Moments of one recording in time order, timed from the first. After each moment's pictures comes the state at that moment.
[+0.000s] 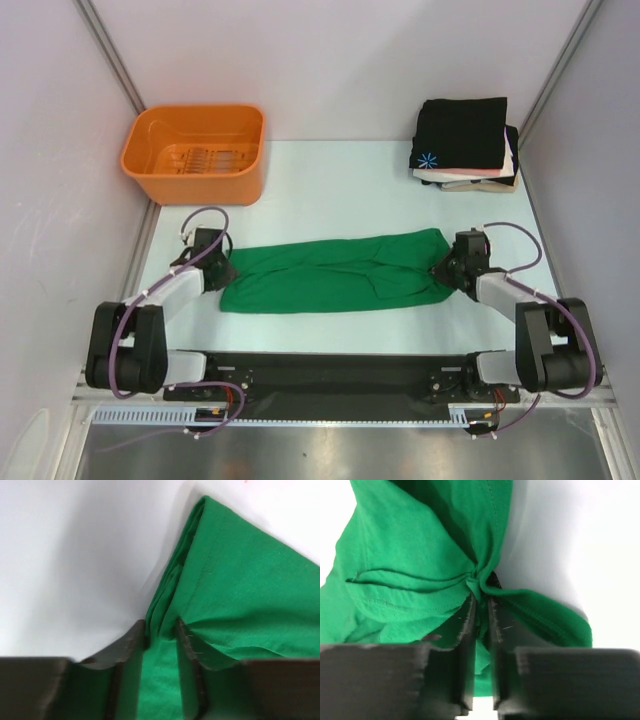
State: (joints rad) left arm -0.09 1.30 0.57 -0.30 -0.17 -0.66; right arm 0.09 1.31 0.49 -0.04 -0.01 0.79
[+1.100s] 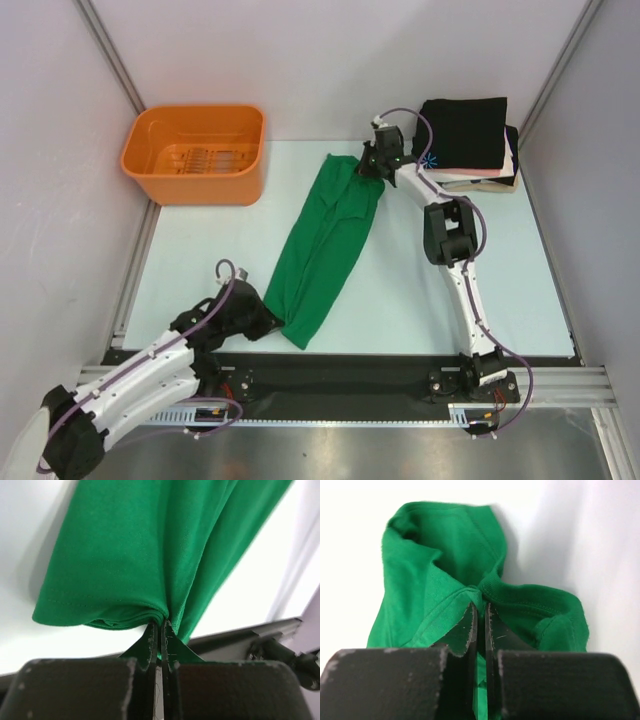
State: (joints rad) left arm -0.64 0.70 0.30 -0.48 0.05 -1.14; right arm 0.30 2.59 2.25 -0.26 -0.14 0.39
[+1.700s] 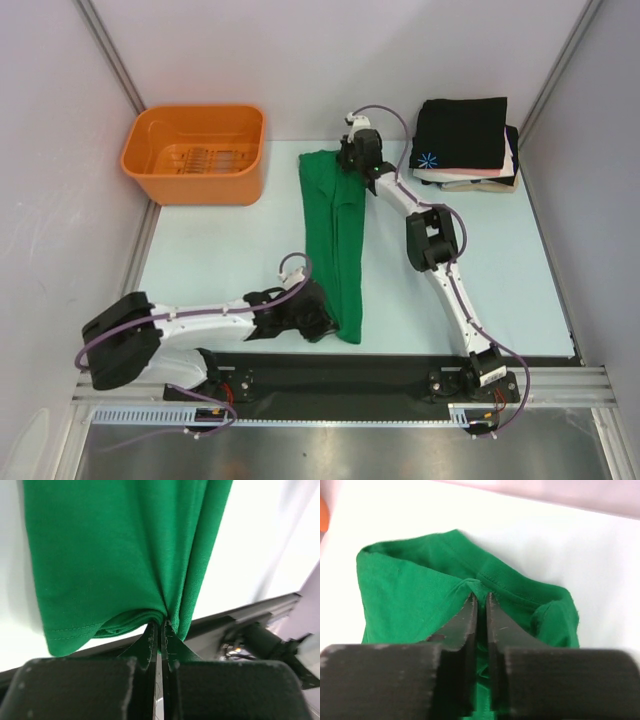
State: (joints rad) left arm -1.09 1.29 0.56 -0.18 -0.07 -1.44; right arm 0.39 2.79 2.48 -0.03 -0.05 0.22
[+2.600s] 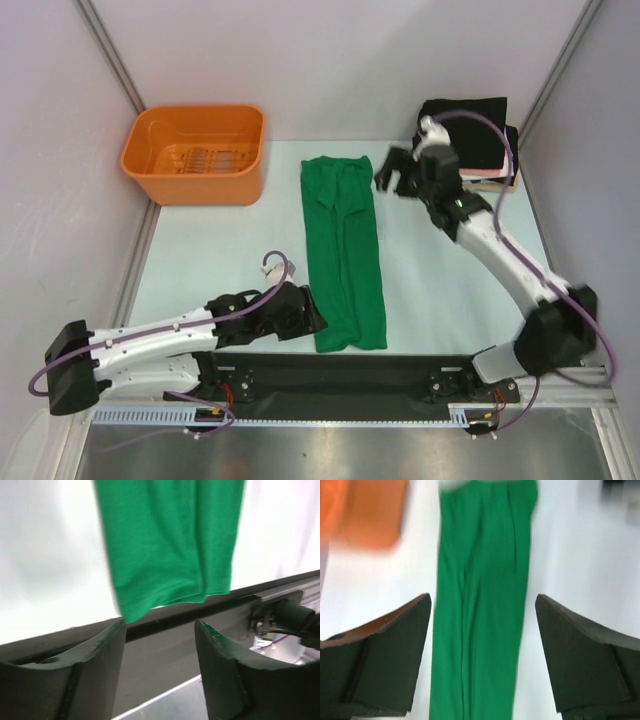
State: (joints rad) left arm -1.13 1.01 0.63 -0.51 -0.20 -1.23; right arm 0.41 1.49 1.31 -0.19 0.08 0.41
